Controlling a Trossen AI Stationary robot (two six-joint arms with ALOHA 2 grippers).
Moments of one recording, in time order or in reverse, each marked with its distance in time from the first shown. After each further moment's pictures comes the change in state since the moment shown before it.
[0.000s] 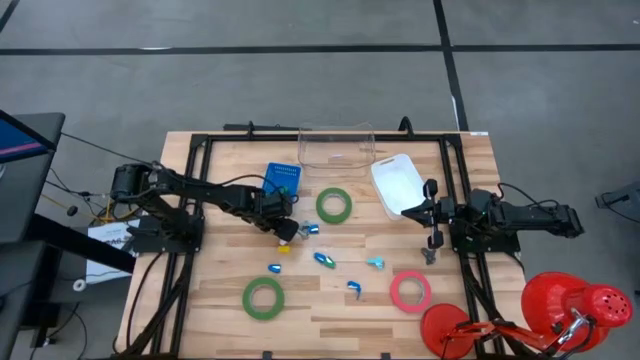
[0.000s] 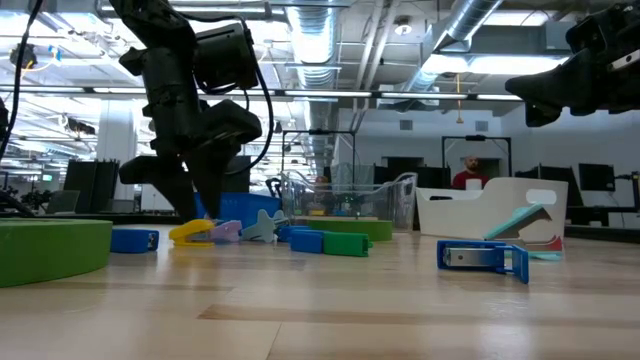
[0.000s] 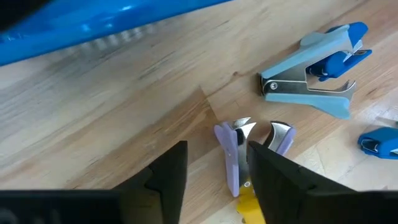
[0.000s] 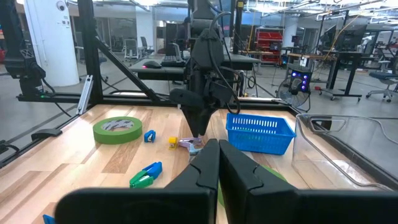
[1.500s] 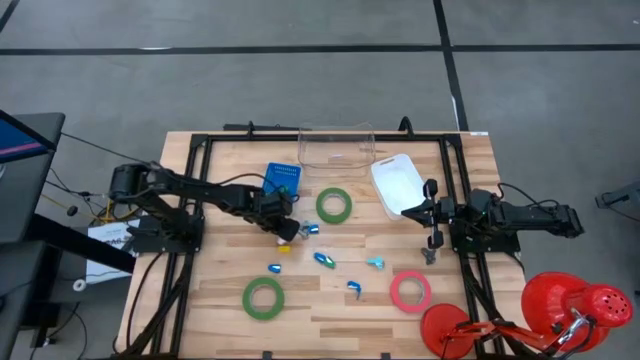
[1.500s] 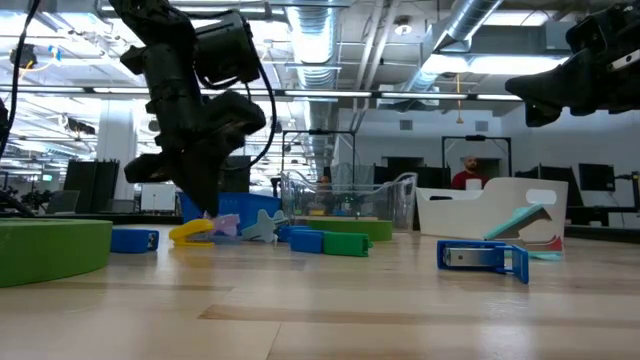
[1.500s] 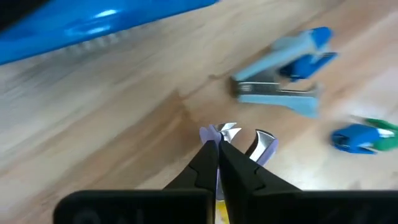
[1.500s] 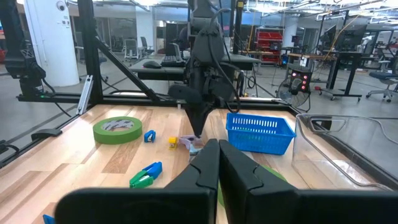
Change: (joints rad) left arm 0.000 -0.018 0.000 0.039 0.026 0.004; right arm 0.000 0.000 0.000 0.000 0.000 0.000
